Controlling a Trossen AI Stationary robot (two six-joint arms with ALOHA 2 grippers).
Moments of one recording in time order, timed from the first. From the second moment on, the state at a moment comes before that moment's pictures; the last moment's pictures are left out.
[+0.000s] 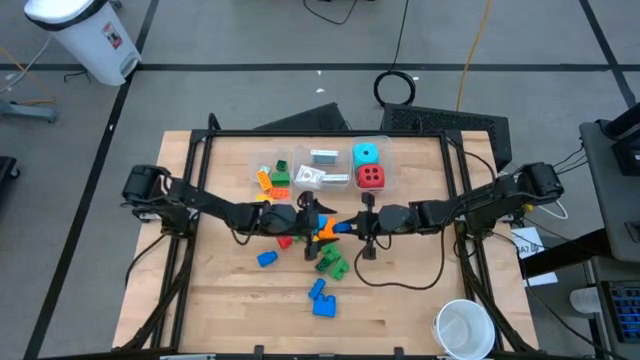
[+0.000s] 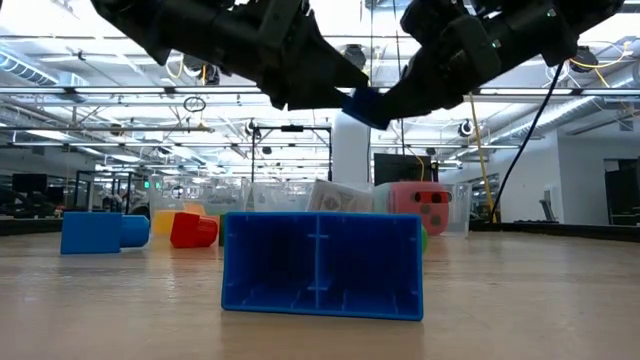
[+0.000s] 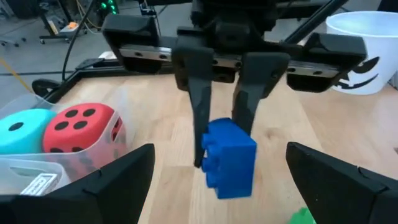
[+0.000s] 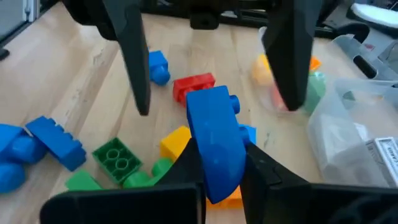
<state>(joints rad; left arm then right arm) -0.14 1.67 0.86 0.52 -0.21 0.02 0.17 1.42 0.67 0.32 0.21 -0.04</state>
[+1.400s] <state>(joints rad) -0.06 1.26 0.58 0.24 -0.74 -0.19 0.17 1.32 0.67 0.21 0.20 0.07</state>
